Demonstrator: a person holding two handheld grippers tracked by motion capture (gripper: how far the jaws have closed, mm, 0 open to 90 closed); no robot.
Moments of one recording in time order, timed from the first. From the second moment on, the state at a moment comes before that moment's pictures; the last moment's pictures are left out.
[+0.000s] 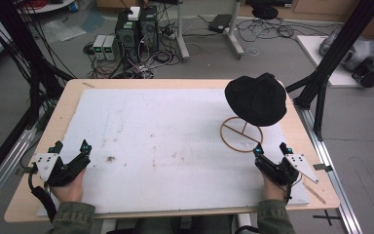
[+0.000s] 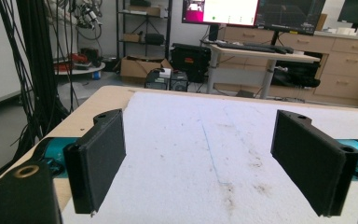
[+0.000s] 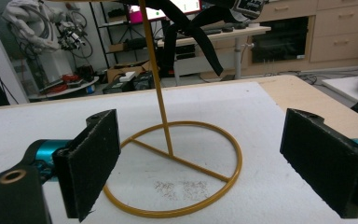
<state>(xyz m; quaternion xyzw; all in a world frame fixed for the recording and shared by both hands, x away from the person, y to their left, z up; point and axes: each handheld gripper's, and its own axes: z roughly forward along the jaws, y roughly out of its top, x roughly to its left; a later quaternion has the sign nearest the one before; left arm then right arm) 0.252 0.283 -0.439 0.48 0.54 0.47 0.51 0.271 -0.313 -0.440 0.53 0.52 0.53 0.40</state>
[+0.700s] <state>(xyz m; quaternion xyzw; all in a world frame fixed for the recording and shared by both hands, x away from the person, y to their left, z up) 0.253 0.279 -0.440 0.49 0.54 0.46 0.51 0.272 -0.314 -0.440 0.54 0.52 0.53 0.39</state>
